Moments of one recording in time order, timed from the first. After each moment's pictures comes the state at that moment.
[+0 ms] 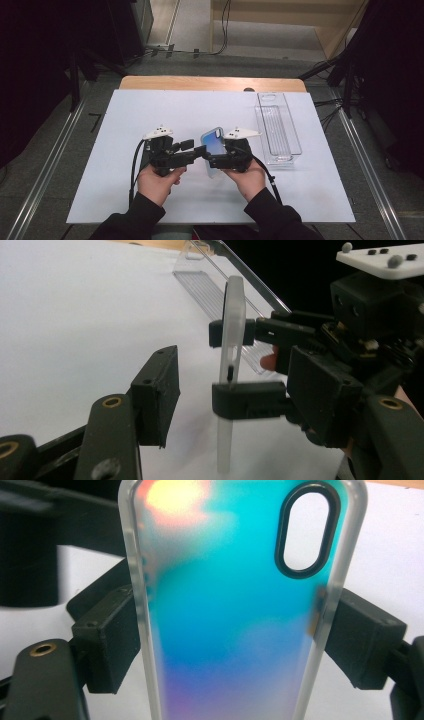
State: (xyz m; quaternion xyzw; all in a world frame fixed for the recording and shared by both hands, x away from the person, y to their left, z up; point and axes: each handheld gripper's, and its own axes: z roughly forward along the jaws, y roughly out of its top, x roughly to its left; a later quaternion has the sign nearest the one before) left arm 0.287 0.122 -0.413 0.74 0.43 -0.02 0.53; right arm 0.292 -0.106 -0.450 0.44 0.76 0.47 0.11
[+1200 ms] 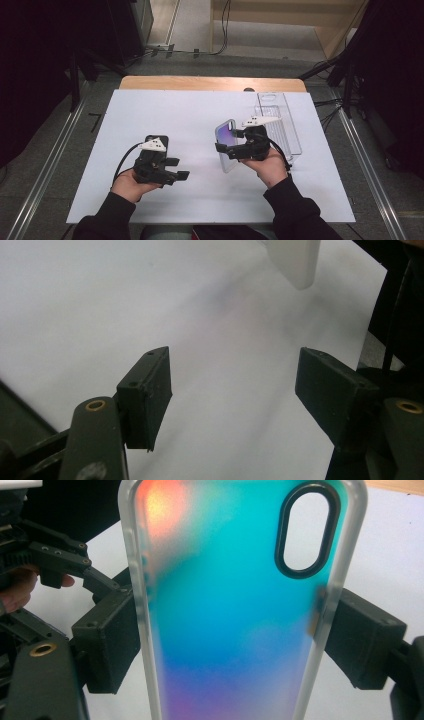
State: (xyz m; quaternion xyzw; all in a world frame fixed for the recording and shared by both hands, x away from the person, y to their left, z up) left arm 0.287 0.169 -0.446 0.85 0.32 -0.04 0.41; right arm 0.310 -0.153 -0.427 0.40 0.78 0.48 0.05
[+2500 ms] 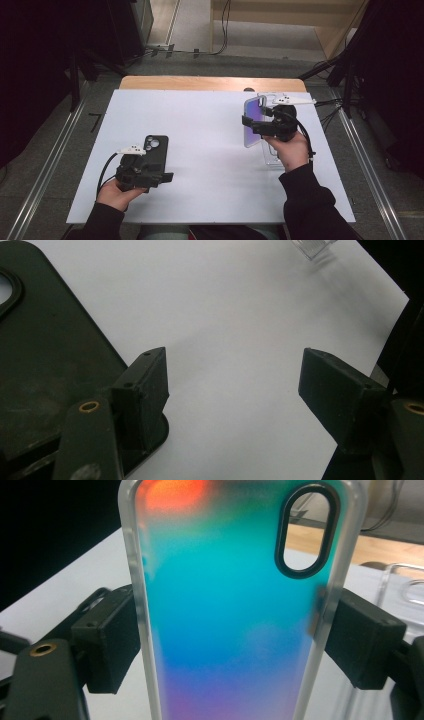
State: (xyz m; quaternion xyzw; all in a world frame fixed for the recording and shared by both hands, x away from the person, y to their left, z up) left arm 0.275 0.208 -0.452 0.82 0.41 -0.04 0.41; right arm 0.331 -0.215 -0.389 0.48 0.72 0.48 0.15
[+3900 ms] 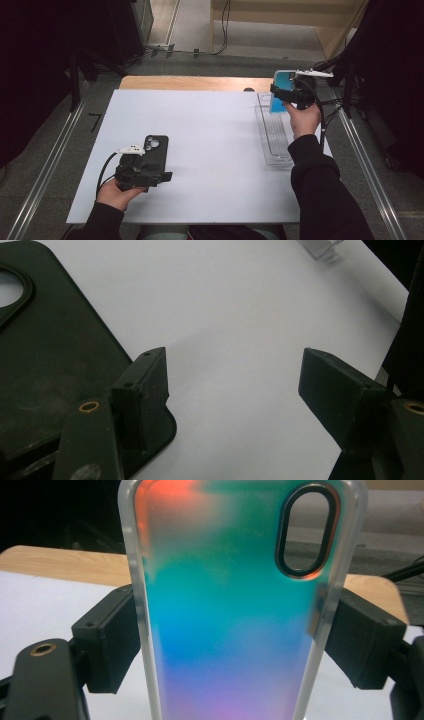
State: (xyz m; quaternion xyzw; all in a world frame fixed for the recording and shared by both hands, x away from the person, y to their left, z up) left arm 0.278 0.210 -0.454 0.82 0.41 -0.04 0.40; right arm 0.424 -0.287 -0.395 0.59 0.64 0.41 0.26
